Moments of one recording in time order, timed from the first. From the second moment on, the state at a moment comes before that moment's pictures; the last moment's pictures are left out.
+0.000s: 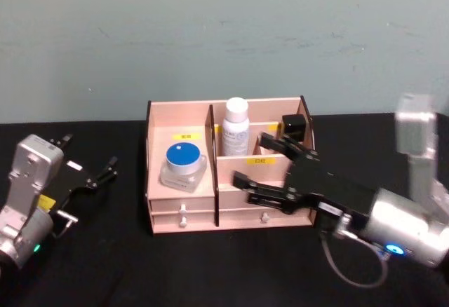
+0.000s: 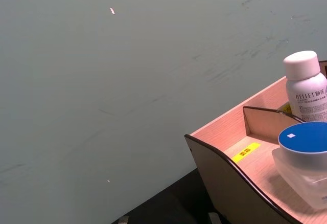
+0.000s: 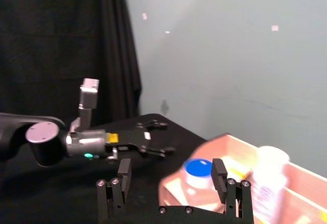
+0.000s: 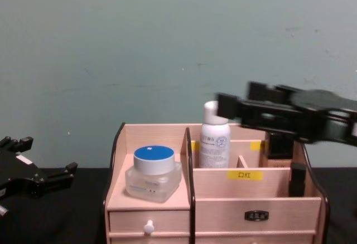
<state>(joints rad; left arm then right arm) -0.20 0.60 0.45 -1.41 -0.25 -0.12 0.03 0.13 0.57 -0.41 -1.76 0.64 0.02 0.58</state>
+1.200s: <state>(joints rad) -0.20 0.60 0.45 -1.41 -0.25 -0.12 0.03 -0.10 0.54 -0.35 -1.79 0.53 -0.14 0.50</state>
